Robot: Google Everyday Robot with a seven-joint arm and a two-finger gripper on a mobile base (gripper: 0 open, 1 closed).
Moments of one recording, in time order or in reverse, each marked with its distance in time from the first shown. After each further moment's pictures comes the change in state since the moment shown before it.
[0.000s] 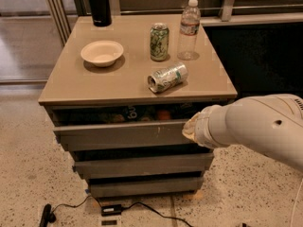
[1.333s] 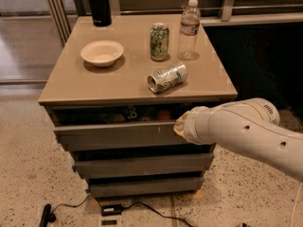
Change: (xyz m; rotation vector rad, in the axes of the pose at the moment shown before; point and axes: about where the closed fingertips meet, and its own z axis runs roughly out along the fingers) arm -0.006 -0.014 0.055 0.055 -0.038 -0.015
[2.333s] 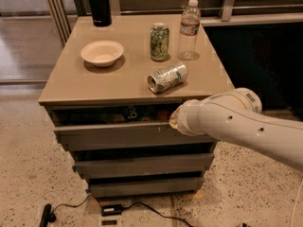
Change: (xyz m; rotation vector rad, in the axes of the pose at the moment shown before) arm -0.009 -0.018 0.032 -0.003 0.011 -0.078
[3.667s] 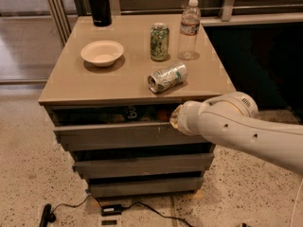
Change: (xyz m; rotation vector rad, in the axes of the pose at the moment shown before) arm 0.006 -0.009 0.015 0.061 -0.007 -0.080
